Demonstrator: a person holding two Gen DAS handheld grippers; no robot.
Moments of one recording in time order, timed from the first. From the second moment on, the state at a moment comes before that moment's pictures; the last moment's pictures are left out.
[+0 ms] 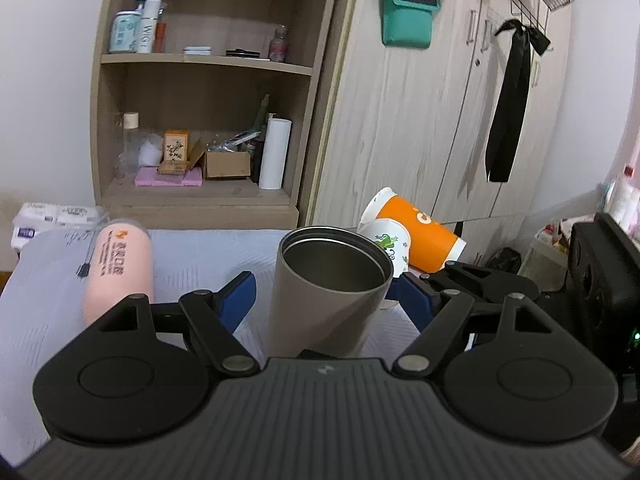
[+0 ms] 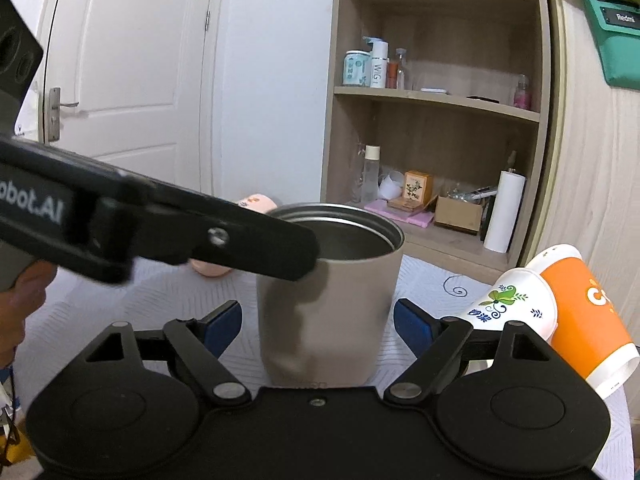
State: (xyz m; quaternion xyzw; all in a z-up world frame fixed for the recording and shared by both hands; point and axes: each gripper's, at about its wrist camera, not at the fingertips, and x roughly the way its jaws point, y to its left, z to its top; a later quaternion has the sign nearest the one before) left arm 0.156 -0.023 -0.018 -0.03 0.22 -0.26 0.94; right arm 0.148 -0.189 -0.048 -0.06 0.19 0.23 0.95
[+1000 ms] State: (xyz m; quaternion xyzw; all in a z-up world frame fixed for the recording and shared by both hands) left arm 0.021 0.006 0.028 -0.02 0.18 -0.13 0.98; right arm 0.000 -0.191 0.016 -0.04 0.11 0.09 0.99
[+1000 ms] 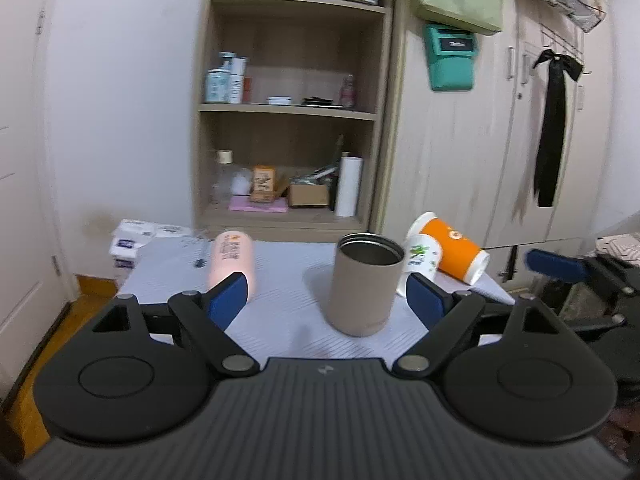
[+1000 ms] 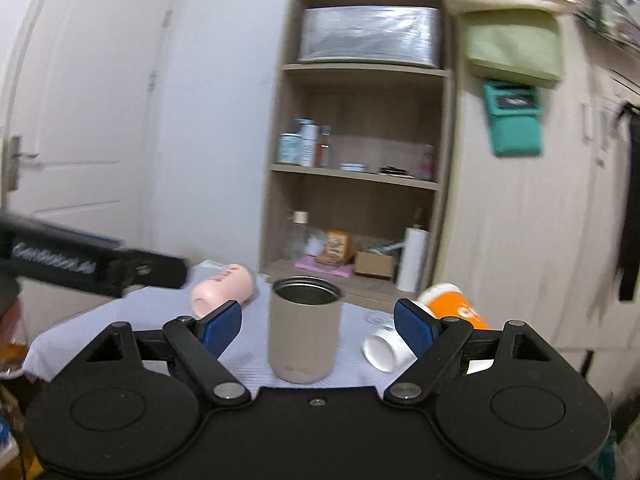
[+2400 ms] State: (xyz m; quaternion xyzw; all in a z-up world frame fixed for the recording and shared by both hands) left arm 0.012 0.004 0.016 -0.01 0.19 -0.07 0.98; right arm -0.030 -0.195 0.016 0.00 0.10 0.00 0.99
